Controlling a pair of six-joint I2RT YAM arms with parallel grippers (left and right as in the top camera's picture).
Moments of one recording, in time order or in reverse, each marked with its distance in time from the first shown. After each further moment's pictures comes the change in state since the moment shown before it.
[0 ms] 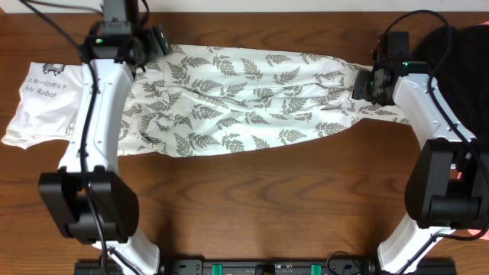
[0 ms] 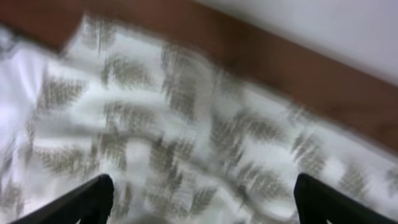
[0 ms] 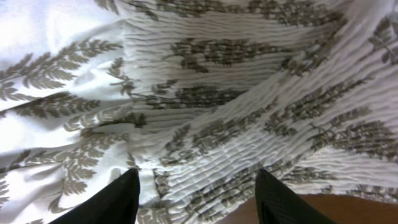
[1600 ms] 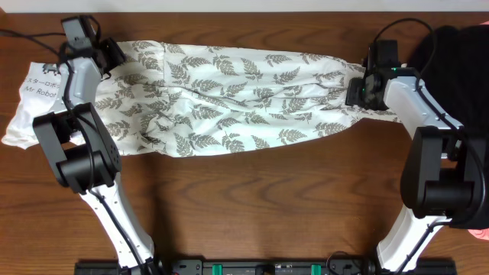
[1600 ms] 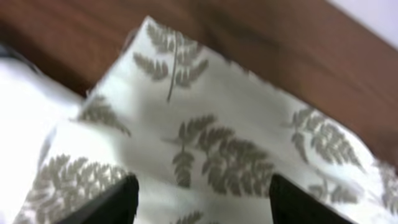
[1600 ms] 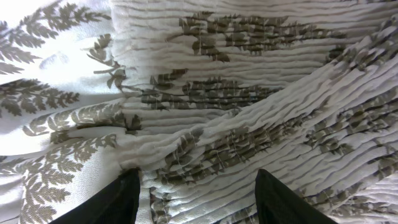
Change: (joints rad) left arm 0.287 0.465 0.130 0.279 0.133 0.057; right arm 0.013 0.075 -0.047 0.083 -0.003 -0.022
